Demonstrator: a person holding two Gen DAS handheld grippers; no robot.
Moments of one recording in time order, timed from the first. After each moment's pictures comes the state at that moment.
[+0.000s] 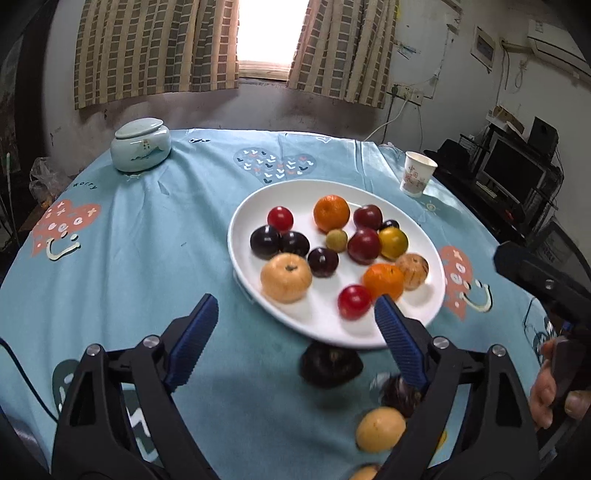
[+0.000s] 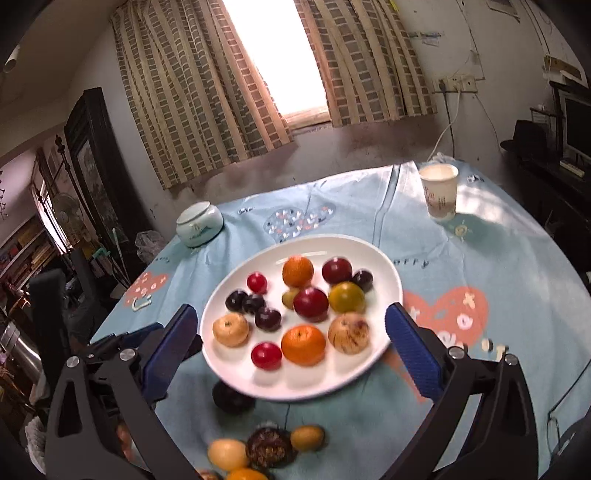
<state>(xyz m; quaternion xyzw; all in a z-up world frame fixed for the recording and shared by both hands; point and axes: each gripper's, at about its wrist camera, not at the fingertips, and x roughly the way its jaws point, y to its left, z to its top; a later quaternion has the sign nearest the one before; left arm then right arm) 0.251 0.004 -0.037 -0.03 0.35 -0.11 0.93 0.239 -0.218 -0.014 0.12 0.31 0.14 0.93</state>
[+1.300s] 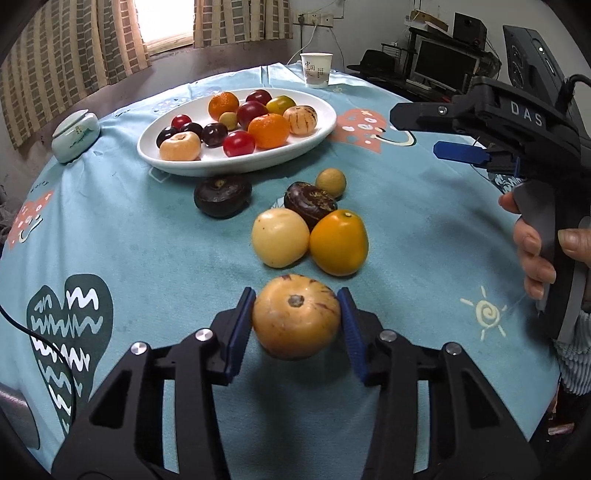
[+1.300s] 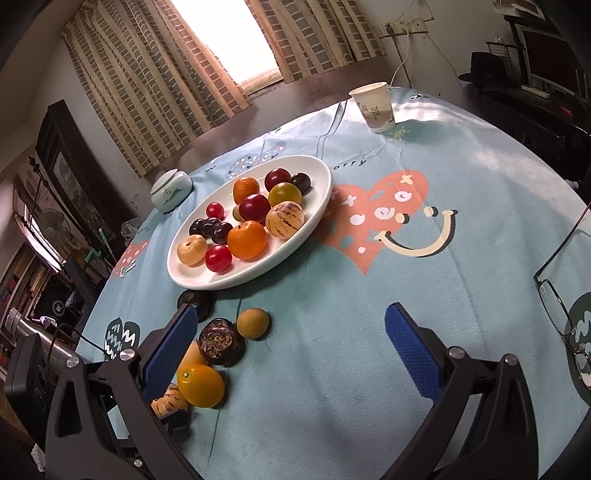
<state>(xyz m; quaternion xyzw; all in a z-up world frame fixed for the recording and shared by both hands) 0.149 -0.045 -0.089 0.10 0.42 -0.22 0.87 0.188 -0.260 -0.058 0.19 0.37 0.12 0.90</state>
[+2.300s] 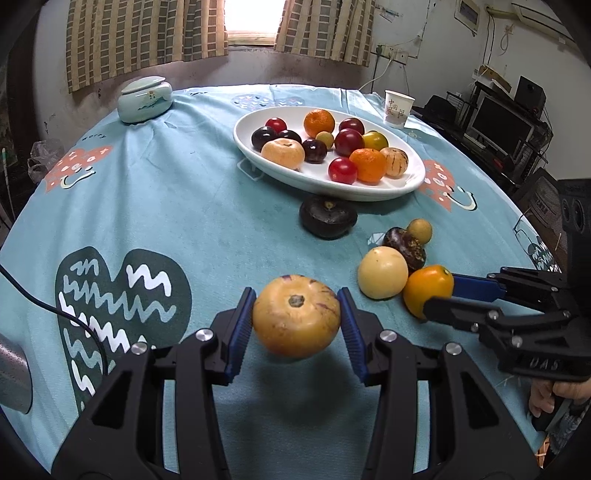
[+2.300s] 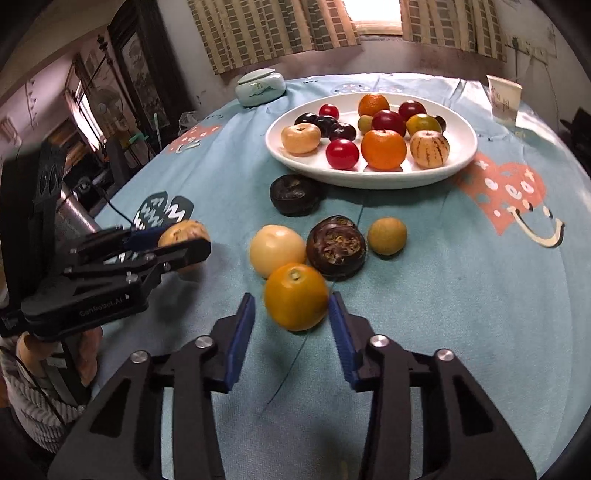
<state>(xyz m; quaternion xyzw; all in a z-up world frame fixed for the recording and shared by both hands) 0.171 0.015 -0.079 0.00 0.41 -0.13 0.90 0.169 -0.167 -0.084 0.05 0.44 0.26 0.86</state>
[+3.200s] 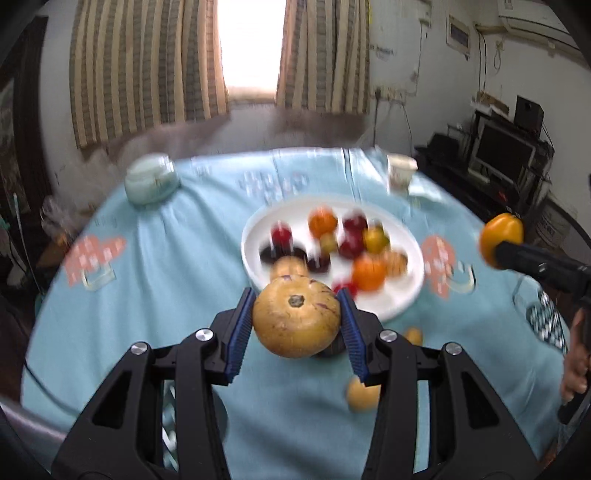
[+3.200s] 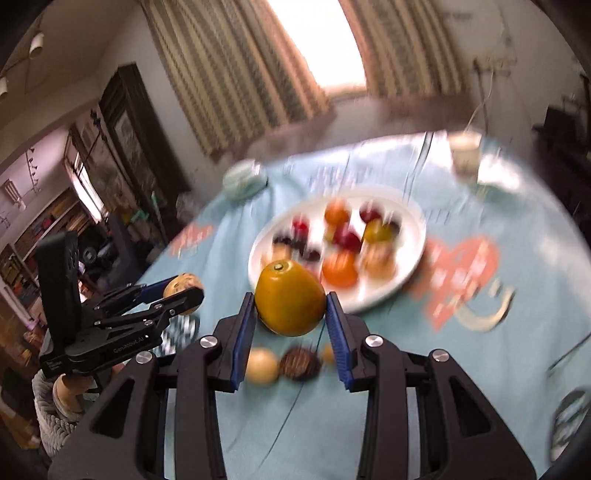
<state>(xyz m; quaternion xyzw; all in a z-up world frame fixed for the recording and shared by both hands) 0.222 0.003 0.023 0.02 0.31 -0.10 0.94 0.198 -0.232 0.038 0.11 0.30 0.22 0.92</state>
